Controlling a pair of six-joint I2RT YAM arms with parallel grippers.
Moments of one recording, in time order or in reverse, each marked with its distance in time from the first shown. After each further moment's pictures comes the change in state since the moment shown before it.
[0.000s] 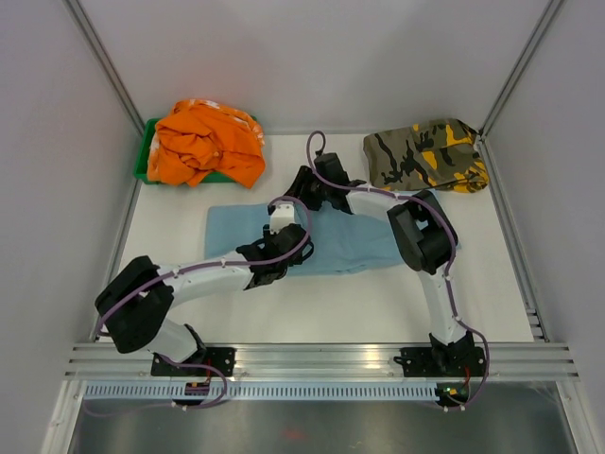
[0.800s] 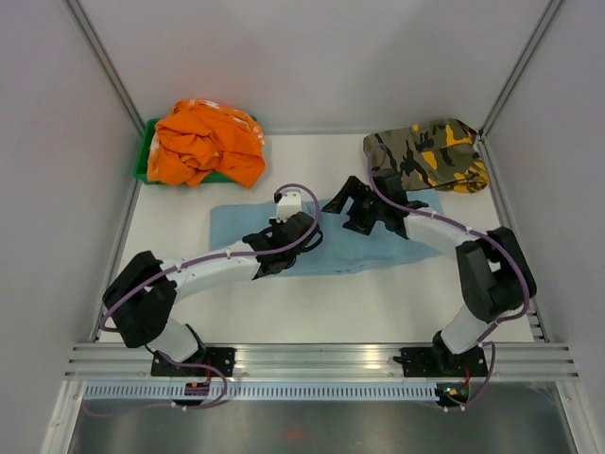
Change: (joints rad) left arm -0.003 0.055 0.163 -0.085 -0.030 0.002; right arm -0.182 -0.599 -0.557 -0.143 -0.053 0.002
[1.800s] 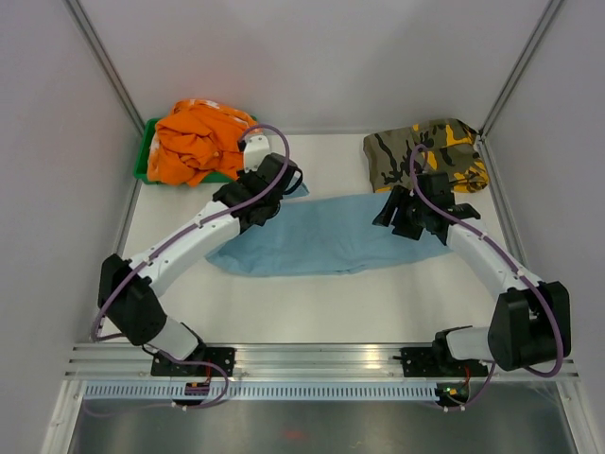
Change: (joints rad) left arm 0.206 0.014 0.432 -0.409 -0.125 0.023; right arm -0.183 -0.289 -0.029 -0.435 0.116 -0.323
